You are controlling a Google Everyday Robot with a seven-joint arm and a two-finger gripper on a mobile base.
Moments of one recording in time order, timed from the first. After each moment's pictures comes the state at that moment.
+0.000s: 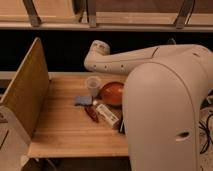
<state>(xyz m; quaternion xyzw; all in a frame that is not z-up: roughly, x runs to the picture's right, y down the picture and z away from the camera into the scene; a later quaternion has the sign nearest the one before) 0.006 -0.109 0.829 0.03 0.07 0.76 0.65</state>
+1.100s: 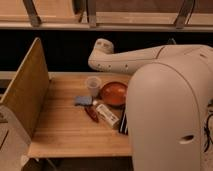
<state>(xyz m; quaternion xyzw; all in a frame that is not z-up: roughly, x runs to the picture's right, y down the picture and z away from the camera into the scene) 0.025 -0.129 0.825 0.05 0.05 0.75 0.65</state>
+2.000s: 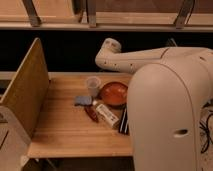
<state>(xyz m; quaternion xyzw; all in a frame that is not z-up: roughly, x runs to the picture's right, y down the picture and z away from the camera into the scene) 0.066 -0.119 0.848 0.04 0.08 0.78 0.62</state>
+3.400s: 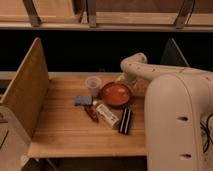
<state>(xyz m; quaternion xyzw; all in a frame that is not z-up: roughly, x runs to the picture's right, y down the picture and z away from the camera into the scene) 0.139 -0.010 0.919 -0.11 0.18 0.84 0.49</state>
